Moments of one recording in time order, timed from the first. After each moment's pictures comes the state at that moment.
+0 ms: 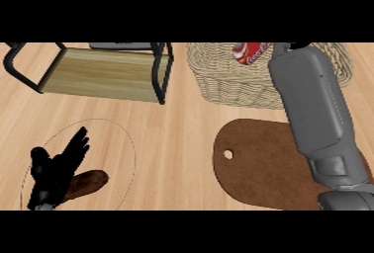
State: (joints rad) left arm 0.10 0.30 -0.07 -1.53 0.15 0.08 0.25; right arm -1.07 -0.13 -0.17 -0.97 0.80 -0.43 0.74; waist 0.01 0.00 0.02
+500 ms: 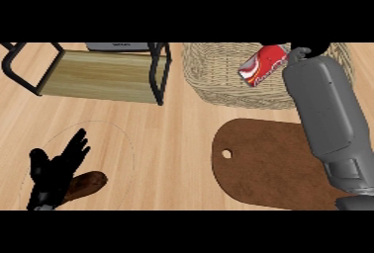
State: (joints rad) left arm 0.11 0.29 -0.06 -1.51 0.14 0.07 0.23; right arm -1.00 -0.21 -0.12 -0.93 0.86 -0.35 0.68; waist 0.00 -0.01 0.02
